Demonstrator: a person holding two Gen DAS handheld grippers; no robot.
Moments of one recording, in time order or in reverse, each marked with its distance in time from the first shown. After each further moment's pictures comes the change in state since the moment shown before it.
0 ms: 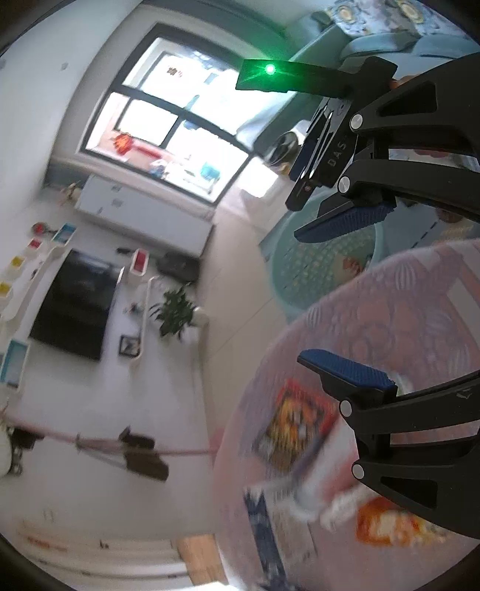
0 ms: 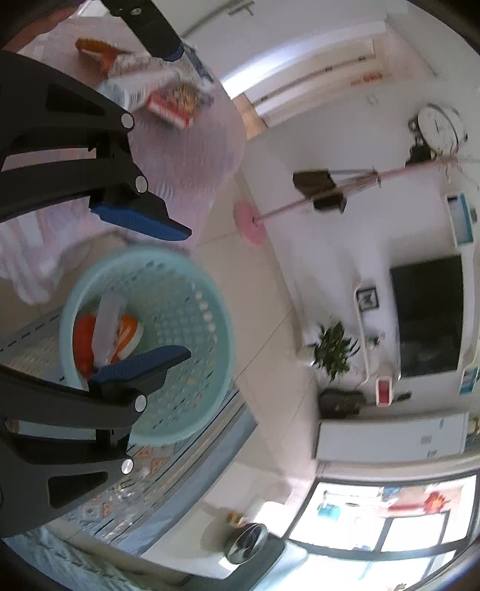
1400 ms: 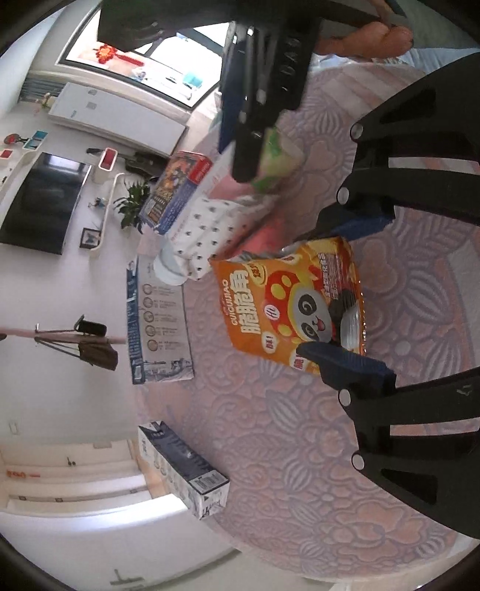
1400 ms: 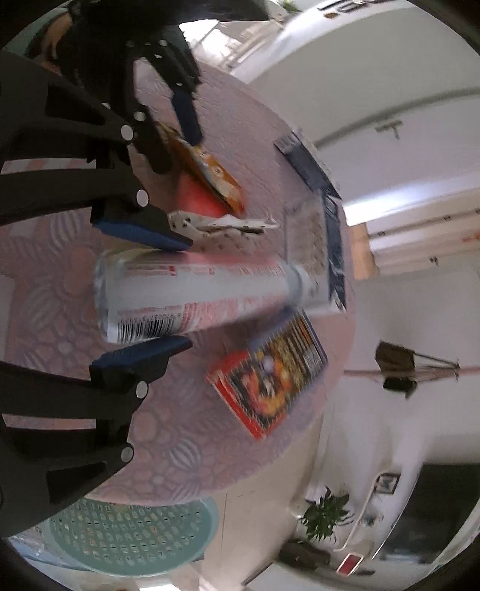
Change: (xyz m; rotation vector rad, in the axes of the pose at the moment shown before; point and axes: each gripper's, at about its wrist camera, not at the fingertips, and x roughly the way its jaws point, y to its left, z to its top) left arm -0.064 0.130 -0.081 -0.090 0.152 0.367; right arm 0.044 0.215 -0.057 -0.480 0.313 0.393
